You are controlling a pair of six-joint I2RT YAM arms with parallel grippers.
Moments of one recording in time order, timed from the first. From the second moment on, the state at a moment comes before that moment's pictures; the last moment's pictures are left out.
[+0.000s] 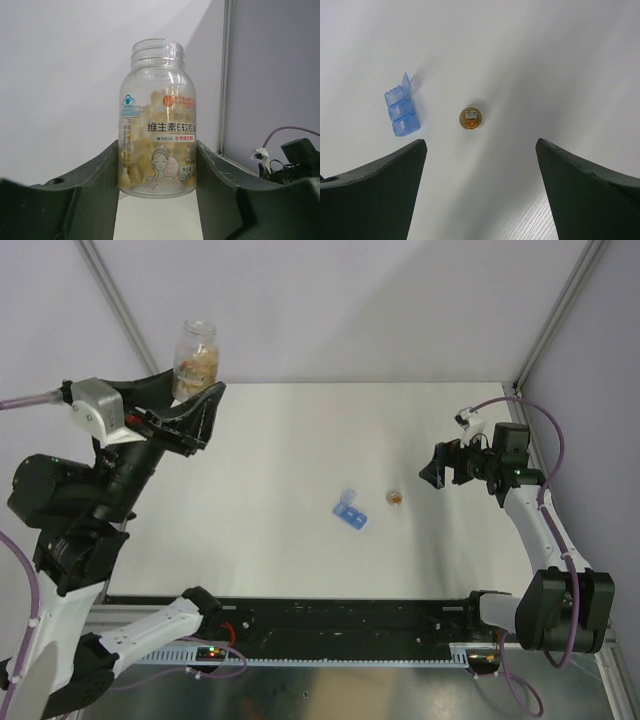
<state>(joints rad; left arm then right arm) -0.64 0.86 1.58 -0.26 -0.02 0.08 -0.05 1.22 0.91 -0.36 -0.64 -0.16</state>
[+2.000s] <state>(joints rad) -0.69 1.23 0.69 -0.12 0.26 0.22 -0.05 1.23 0.91 -0.36 -0.70 -0.17</state>
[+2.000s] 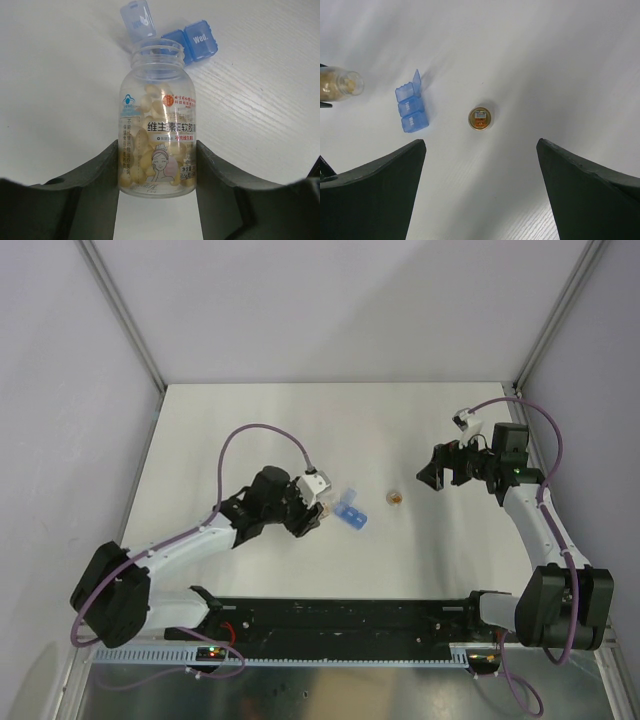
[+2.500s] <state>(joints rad) -0.69 1.38 0.77 -0.14 0.27 0.24 -0.05 1.23 0.91 -0.37 -0.72 -0.19</state>
